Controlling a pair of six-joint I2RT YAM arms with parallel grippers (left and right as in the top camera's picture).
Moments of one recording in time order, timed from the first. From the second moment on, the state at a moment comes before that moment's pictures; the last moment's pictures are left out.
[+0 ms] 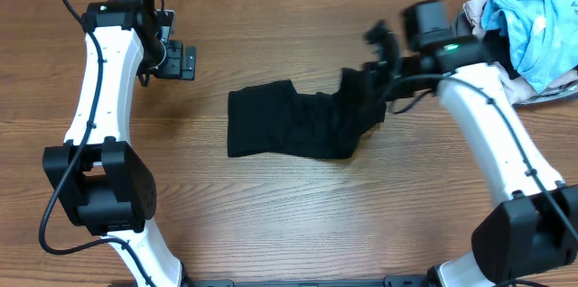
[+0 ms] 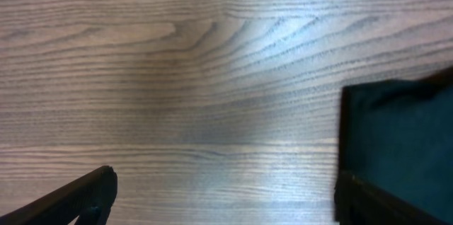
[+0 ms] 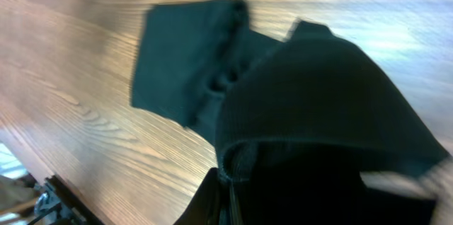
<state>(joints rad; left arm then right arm) 0.06 2.00 1.86 -1.18 -0.02 0.08 0.23 1.72 1.53 -1.01 -0.50 0.08</state>
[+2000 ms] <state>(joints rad) 0.09 2.00 1.86 -1.12 -0.02 0.06 0.59 1.86 1.80 -1.00 -0.19 0.42</state>
